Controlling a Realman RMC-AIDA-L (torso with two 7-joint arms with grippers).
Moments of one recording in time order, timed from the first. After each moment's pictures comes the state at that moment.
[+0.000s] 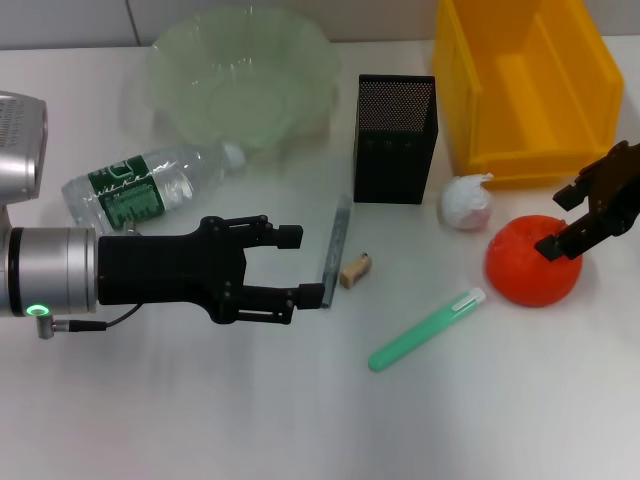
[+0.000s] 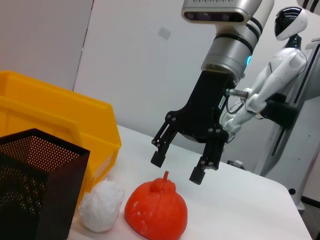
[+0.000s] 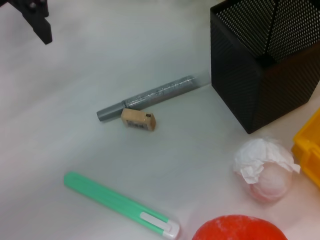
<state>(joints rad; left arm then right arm) -0.50 -1.99 1.21 0.53 1.58 1.55 -1.32 0.78 2.01 -0.85 -1.08 -2.68 -1.77 1.96</state>
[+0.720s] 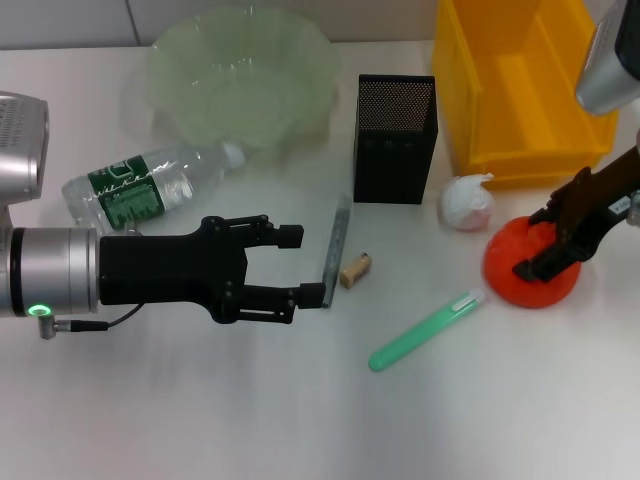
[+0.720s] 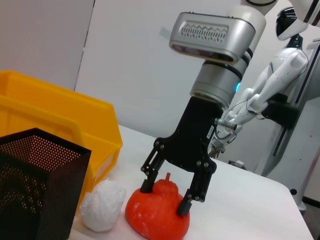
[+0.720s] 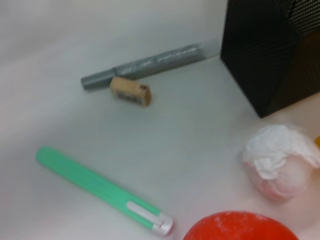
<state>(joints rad) -0.50 -1.99 1.21 0.53 1.58 1.54 -1.32 0.76 2.04 -1.00 -0.98 -2.69 -1.60 1.94</state>
